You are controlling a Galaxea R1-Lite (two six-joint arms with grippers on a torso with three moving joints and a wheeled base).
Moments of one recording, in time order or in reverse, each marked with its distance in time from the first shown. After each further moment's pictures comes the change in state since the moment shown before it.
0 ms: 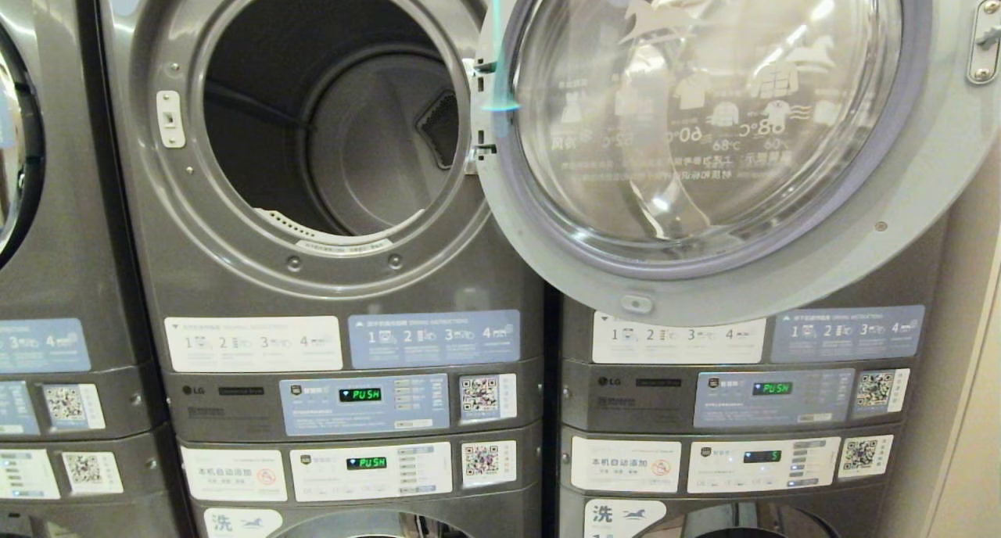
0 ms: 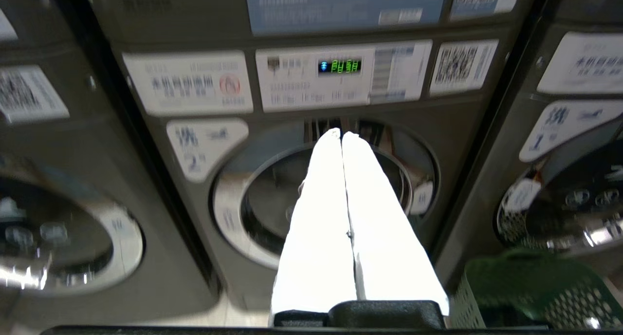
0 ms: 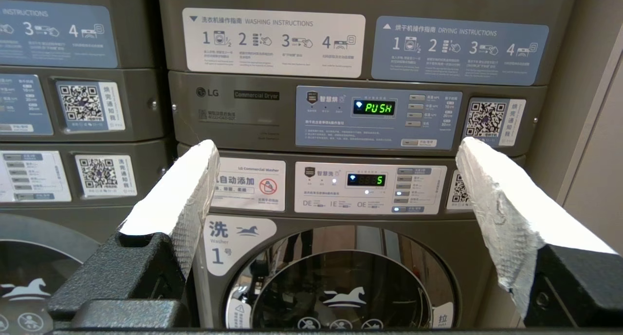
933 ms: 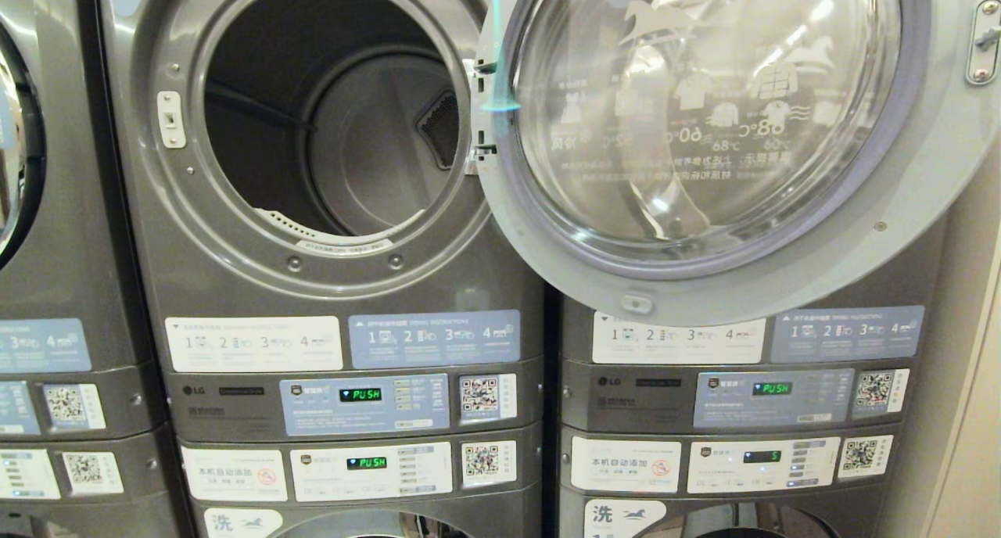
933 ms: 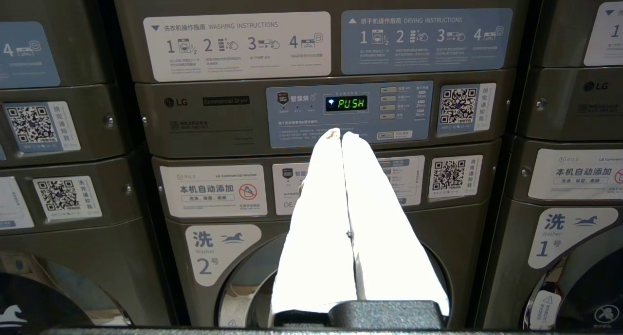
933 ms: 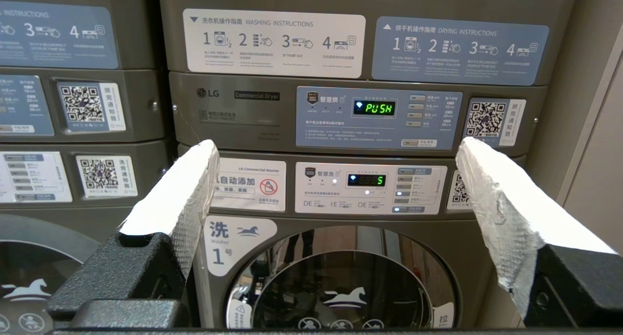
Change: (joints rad) left arm -0.001 -0.396 0.011 -0.005 0.015 0.004; right arm 0.000 0.000 0.000 -0.001 0.000 0.002
